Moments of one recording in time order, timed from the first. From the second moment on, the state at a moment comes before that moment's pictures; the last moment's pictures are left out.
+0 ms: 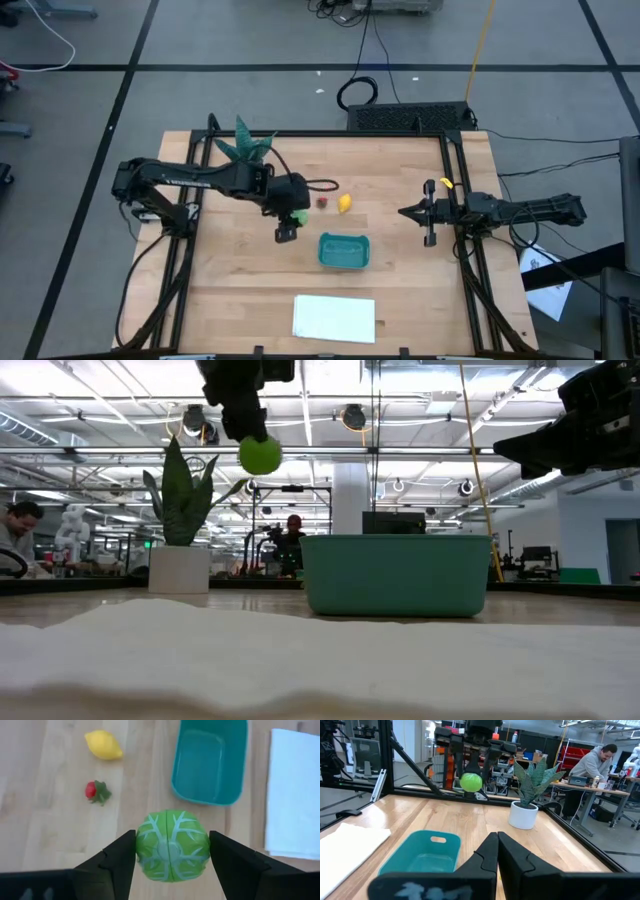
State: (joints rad) left arm 0.01 1.56 1.38 -0.88 0.07 -0.11; right arm 0.08 0.14 0.01 0.13 0.13 -0.12
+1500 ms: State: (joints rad) left arm 0.06 1.56 1.38 -0.50 0.26 -0.16; right arm 0.08 0.14 0.01 0.15 0.13 -0.13
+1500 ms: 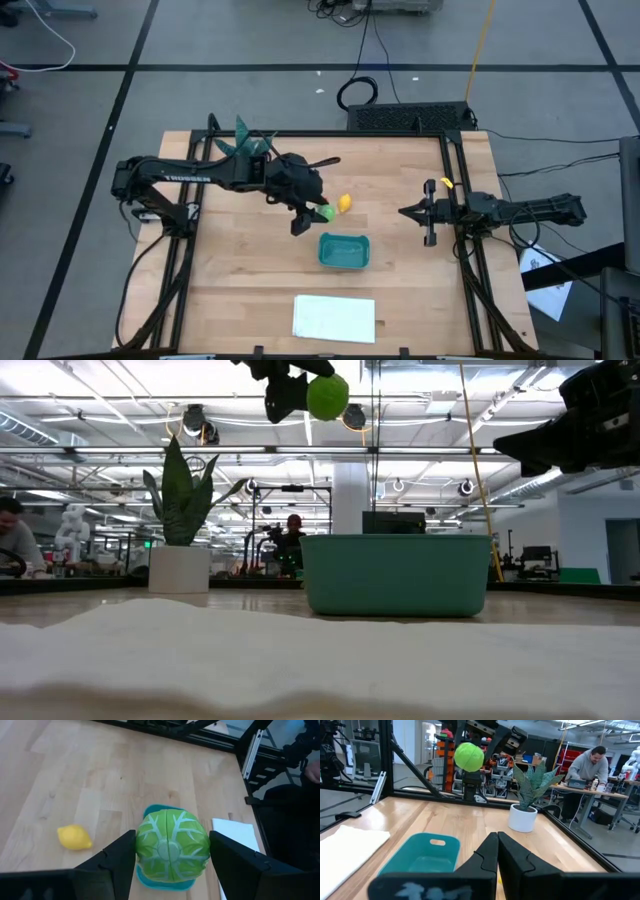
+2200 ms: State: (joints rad) left arm 0.04 1.83 1.38 -0.40 0.47 -0.24; right arm 0.08 0.14 0.01 0.15 0.13 -0.09
